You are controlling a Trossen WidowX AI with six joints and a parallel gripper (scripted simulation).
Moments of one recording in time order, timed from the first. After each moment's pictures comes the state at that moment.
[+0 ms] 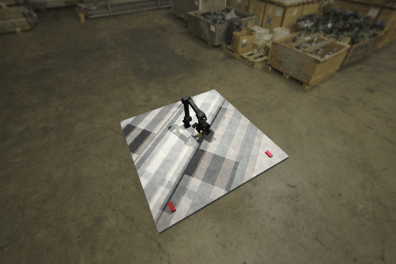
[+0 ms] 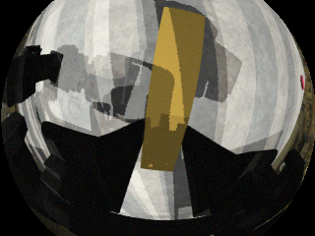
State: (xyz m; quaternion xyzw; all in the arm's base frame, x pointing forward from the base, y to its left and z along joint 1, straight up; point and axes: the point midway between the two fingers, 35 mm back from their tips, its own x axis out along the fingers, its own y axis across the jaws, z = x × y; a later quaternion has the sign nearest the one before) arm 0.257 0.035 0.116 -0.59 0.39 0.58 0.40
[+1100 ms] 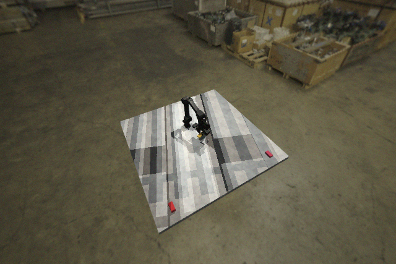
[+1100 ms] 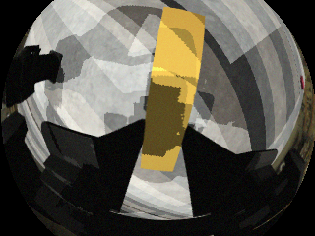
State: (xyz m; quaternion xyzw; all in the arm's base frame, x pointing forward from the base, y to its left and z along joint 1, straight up) arm 0.257 0.035 0.114 -0.59 0.39 0.58 0.40
